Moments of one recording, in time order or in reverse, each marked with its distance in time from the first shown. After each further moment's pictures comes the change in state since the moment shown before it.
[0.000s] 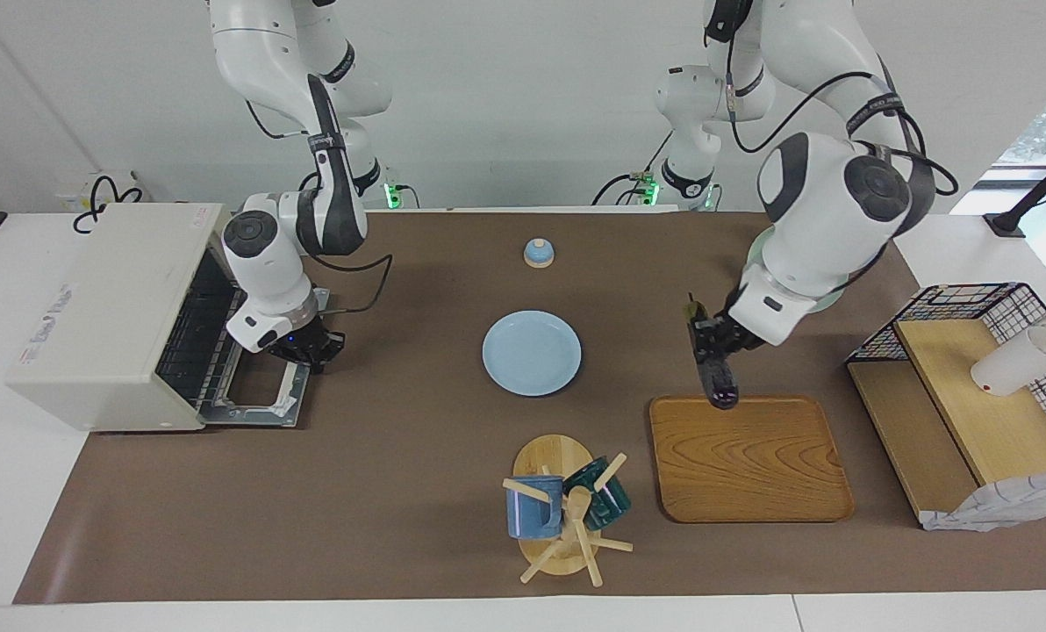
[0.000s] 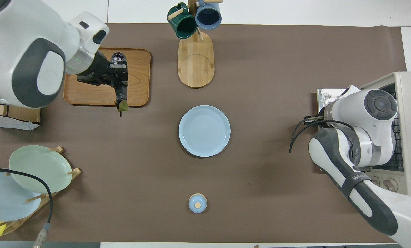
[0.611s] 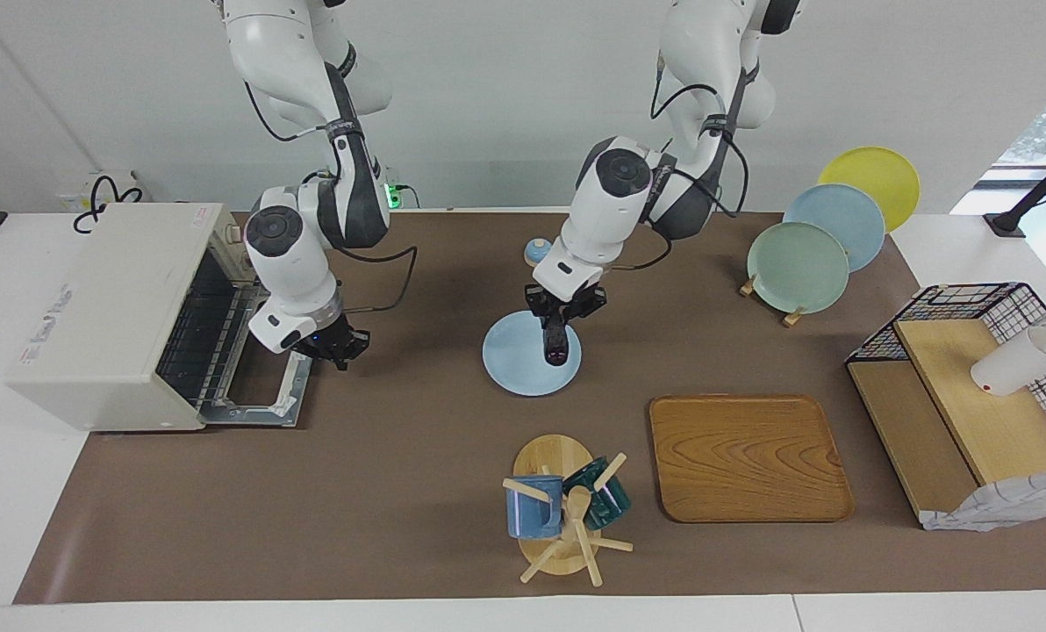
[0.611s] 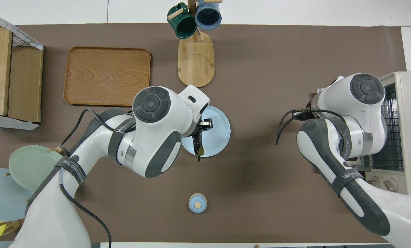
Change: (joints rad) left arm -0.342 -0.051 -0.004 -0.407 -0.025 0.452 -0.234; right arm 0.075 0.015 0.000 0.123 0.014 -0.164 0.105
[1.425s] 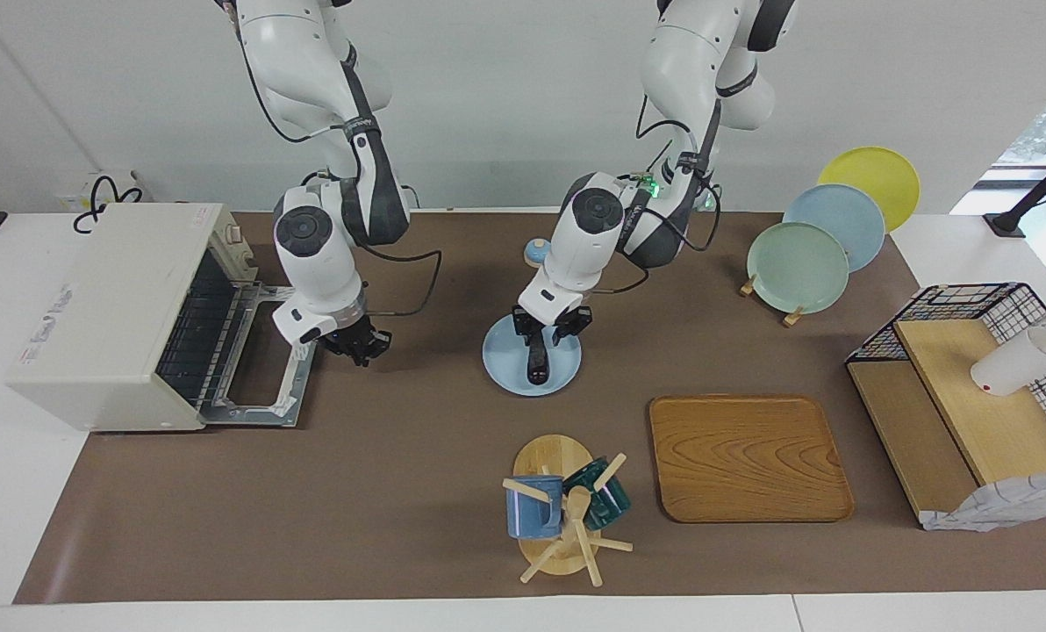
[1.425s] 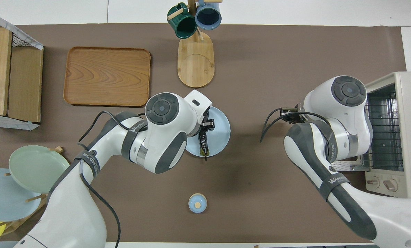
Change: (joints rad) left arm -0.004 0.069 0.025 0.000 0.000 0.062 -0.001; right arm 0.068 0.006 -0.002 0.004 0.000 -0.008 0.195
